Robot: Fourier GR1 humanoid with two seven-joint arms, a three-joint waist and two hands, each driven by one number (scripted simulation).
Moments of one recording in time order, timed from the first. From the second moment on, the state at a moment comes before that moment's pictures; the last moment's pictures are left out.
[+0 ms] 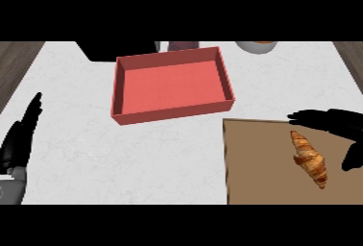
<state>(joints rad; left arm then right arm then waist) -0.11 0.42 0.08 -1.32 -0.15 0.17 0.06 -0.55 -0.79 0.51 -0.71 0.66 0.20 -0.98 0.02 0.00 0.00</state>
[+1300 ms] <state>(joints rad) -0.10 0.40 0.14 -1.33 -0.19 0.13 0.07 -0.42 -0.78 0.50 -0.94 0.73 0.23 -0.95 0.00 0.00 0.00</state>
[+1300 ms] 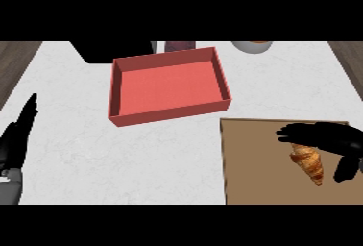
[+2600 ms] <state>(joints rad) -0.09 0.38 0.19 -1.33 -0.22 0.10 0.08 -0.37 -0.53 0.18 -0.90 0.83 -0.04 -0.58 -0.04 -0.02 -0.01</state>
